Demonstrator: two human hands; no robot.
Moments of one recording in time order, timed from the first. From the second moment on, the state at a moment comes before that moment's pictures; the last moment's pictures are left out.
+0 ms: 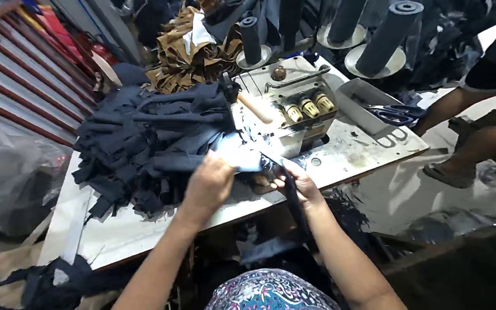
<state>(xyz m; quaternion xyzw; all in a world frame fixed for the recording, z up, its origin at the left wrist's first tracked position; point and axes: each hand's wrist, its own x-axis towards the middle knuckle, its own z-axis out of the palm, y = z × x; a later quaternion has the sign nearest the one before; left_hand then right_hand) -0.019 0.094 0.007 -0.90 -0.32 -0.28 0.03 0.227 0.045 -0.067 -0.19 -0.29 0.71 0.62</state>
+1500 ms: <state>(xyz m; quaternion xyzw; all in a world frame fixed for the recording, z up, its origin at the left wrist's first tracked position) 0.002 0.080 -0.017 -0.91 -0.33 -0.24 0.04 0.256 0.061 -0.075 -0.09 -0.21 0.73 0.64</state>
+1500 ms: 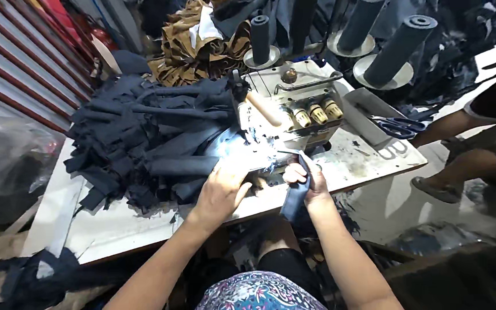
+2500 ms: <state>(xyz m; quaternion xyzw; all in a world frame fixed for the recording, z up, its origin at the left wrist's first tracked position) -0.034 0.097 0.027 -0.88 -0.38 -0.28 0.08 0.235 0.051 -0.066 -0.21 -0.34 0.70 0.59</state>
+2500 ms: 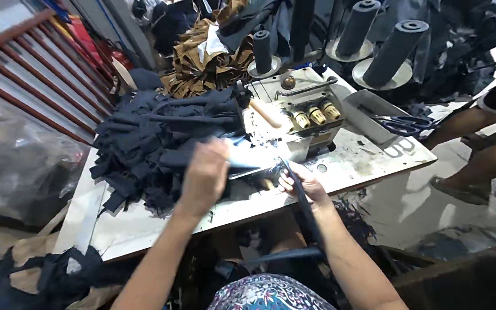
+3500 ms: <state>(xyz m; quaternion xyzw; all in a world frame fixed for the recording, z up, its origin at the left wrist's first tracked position) 0.013 0.036 0.048 -0.83 -0.33 -0.37 -0.25 0.208 -0.003 -0.021 -0.06 -0.56 0.66 0.50</state>
